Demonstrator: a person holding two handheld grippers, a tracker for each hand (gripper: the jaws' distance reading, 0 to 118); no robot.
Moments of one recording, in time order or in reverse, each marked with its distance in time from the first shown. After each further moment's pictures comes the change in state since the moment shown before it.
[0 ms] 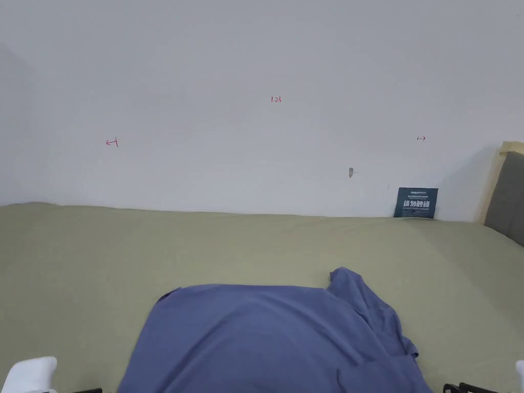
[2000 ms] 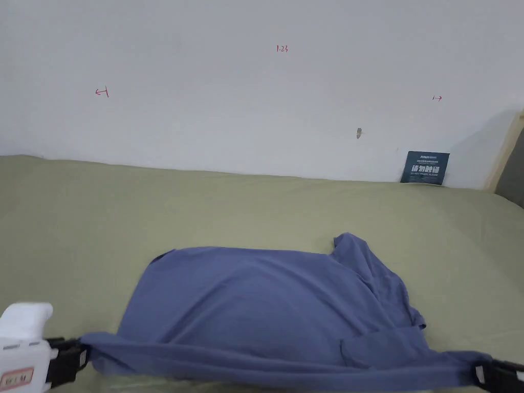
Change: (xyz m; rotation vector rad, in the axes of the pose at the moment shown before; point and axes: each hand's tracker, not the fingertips) left arm -0.002 0.037 -0.035 -0.038 -0.059 -0.129; right arm 0.020 0.024 -0.040 -0.121 0.029 -0.041
